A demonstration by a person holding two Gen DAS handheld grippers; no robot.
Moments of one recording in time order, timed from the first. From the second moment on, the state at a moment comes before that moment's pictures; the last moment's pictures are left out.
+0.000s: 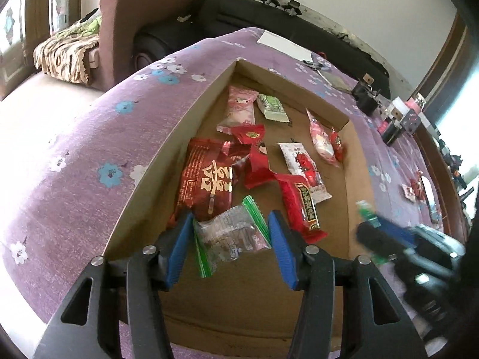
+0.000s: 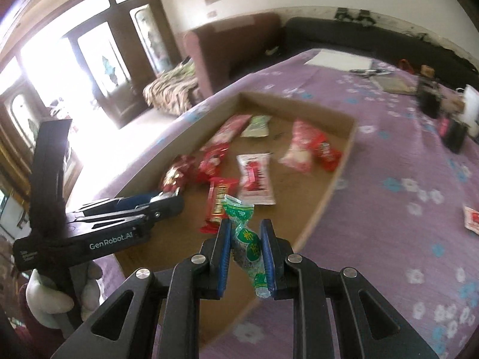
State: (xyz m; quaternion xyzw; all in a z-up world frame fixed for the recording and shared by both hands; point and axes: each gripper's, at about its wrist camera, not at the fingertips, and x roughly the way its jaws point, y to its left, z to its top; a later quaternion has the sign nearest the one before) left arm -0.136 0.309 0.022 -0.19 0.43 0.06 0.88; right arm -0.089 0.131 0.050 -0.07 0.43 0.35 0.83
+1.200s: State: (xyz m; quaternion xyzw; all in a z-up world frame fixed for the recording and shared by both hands) left arm -0.160 0.208 0.054 -0.10 0.42 0.00 0.90; right arm -0.083 -0.015 0.055 0.04 0.41 0.25 0.88
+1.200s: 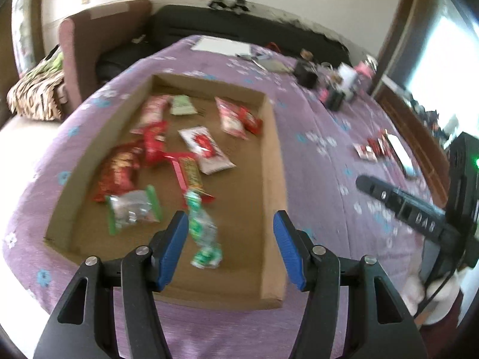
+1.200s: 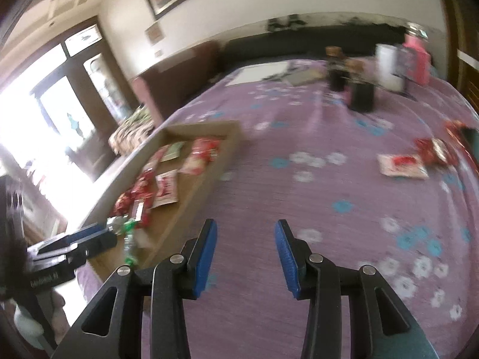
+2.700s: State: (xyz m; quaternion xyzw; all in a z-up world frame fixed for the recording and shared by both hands) left arm -0.159 0.124 0.066 -0.05 0.42 -0.12 0.90; right arm -0.009 -0.227 0.054 0.21 0.38 0.03 0.90
